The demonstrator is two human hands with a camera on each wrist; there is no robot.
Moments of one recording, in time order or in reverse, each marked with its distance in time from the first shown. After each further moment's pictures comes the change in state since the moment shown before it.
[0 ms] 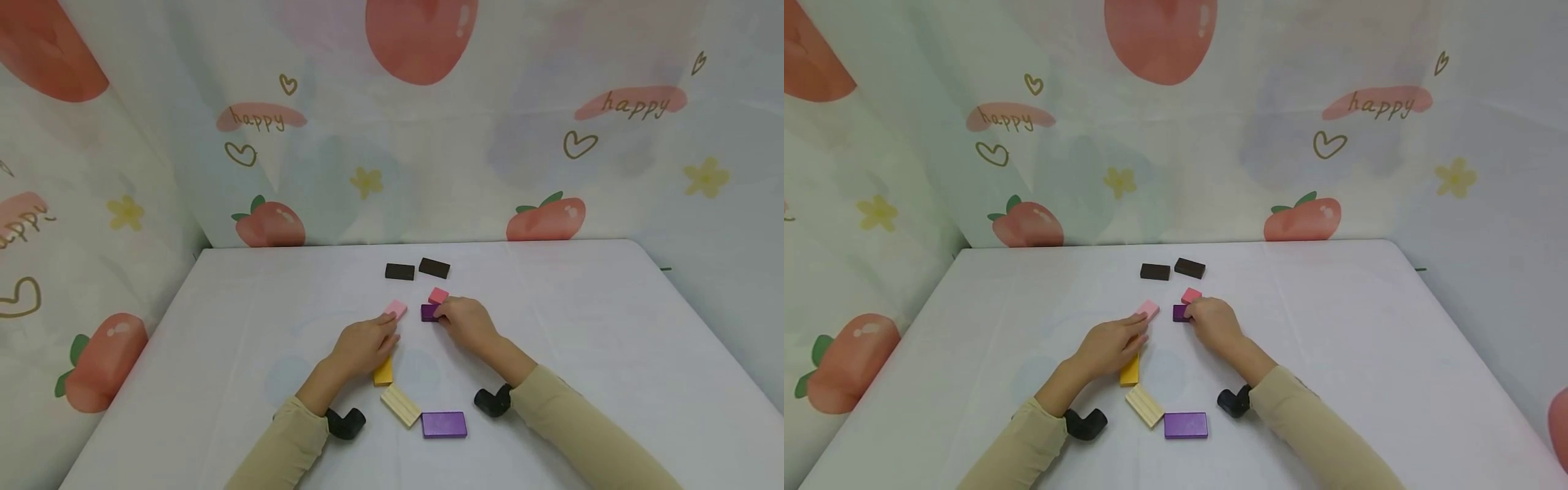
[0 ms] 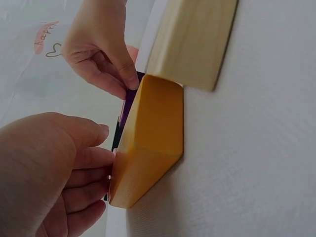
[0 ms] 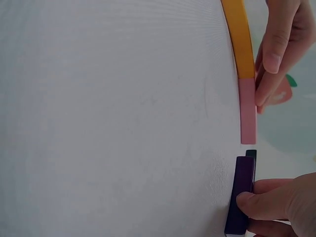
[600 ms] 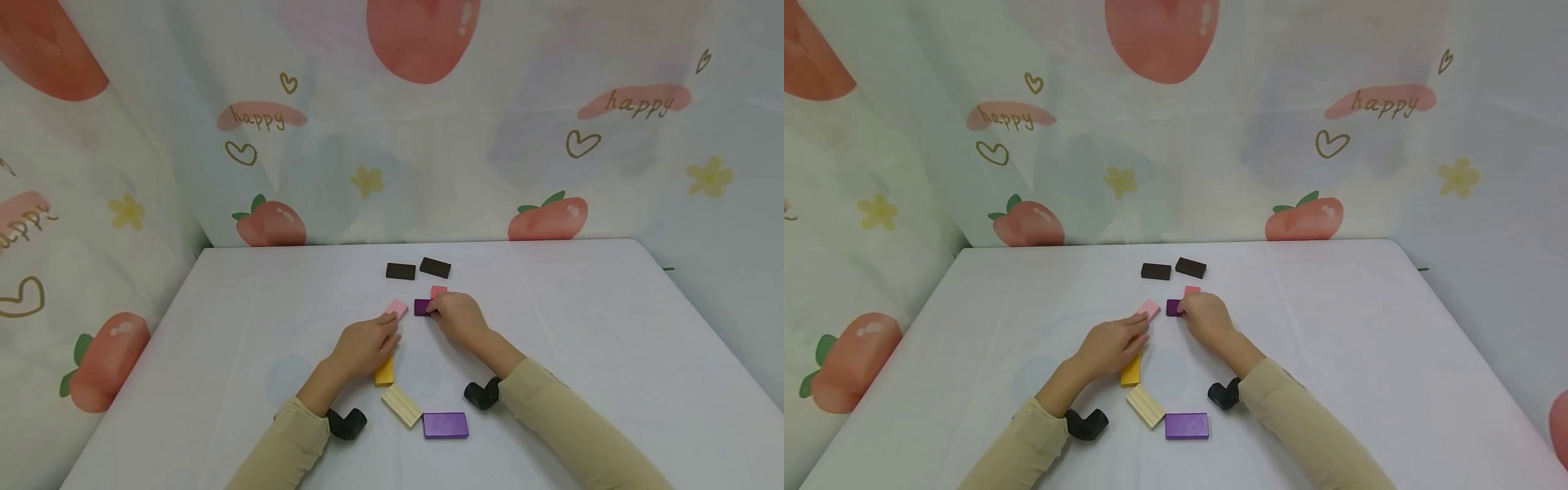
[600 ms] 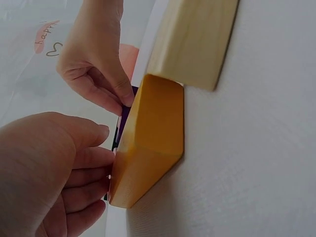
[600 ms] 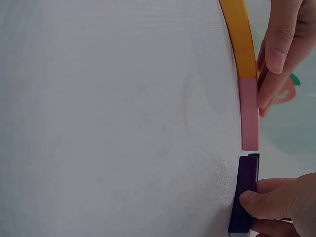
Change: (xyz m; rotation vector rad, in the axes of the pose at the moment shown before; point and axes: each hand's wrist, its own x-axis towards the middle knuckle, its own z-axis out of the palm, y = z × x) left_hand 0.000 -0.001 0.001 -0.008 0.021 0.003; right_hand 0.015 -0.005 0.007 0.001 0.000 0.016
